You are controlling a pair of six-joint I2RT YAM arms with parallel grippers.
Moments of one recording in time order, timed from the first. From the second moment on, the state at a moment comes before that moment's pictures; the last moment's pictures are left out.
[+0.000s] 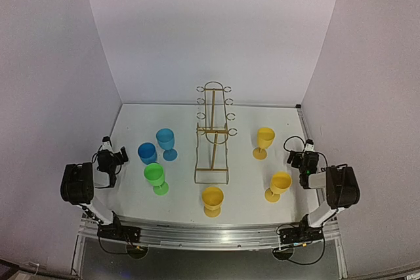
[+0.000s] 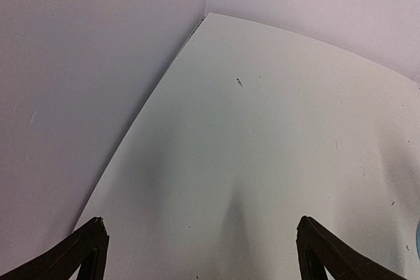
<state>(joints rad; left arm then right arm) 0.14 1.63 0.42 0.81 -0.04 -0.11 -0.06 1.63 0.42 0.70 0.15 0.17</state>
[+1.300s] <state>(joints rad) -0.05 1.14 0.97 -0.04 0.40 -0.01 -0.05 1.52 1.43 -1.08 0.03 0.40</state>
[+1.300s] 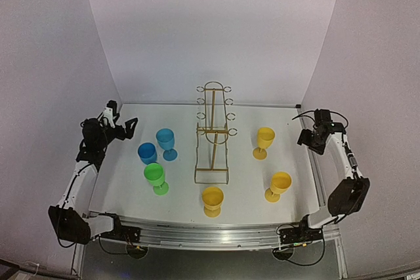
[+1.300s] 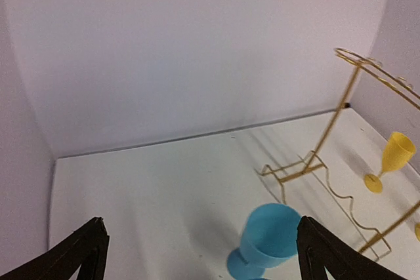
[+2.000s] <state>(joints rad) -0.32 1.14 0.97 -0.09 0.67 0.04 0.09 1.81 1.86 -1.18 -0.12 0.37</state>
